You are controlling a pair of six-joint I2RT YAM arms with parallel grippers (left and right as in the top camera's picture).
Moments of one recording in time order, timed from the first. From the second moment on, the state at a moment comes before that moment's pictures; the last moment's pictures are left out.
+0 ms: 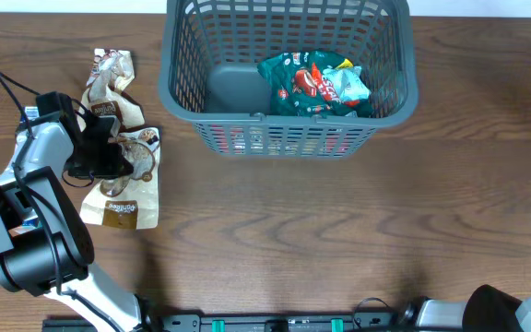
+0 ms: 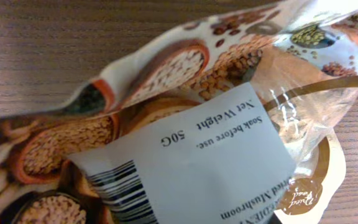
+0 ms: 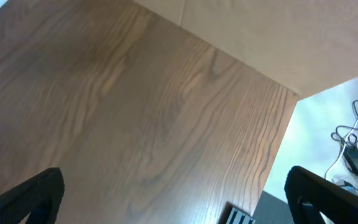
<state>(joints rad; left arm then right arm) 0.35 1.91 1.21 -0.79 0.21 0.38 -0.44 1.54 2.20 -1.67 0.47 0.47</state>
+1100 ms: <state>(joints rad) 0.35 1.79 2.05 -1.33 0.20 0.26 -0.44 1.54 2.20 -1.67 0.47 0.47</state>
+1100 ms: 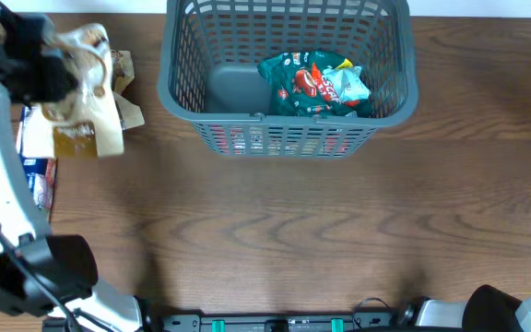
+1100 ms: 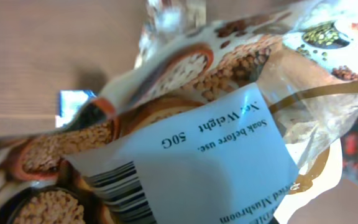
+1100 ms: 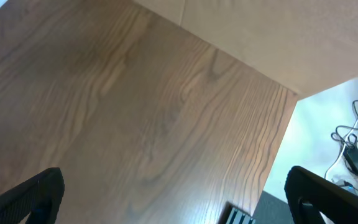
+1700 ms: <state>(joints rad) 0.12 1.60 2.33 -1.12 0.56 0.22 -0.44 1.54 2.20 -1.67 0.47 0.47</state>
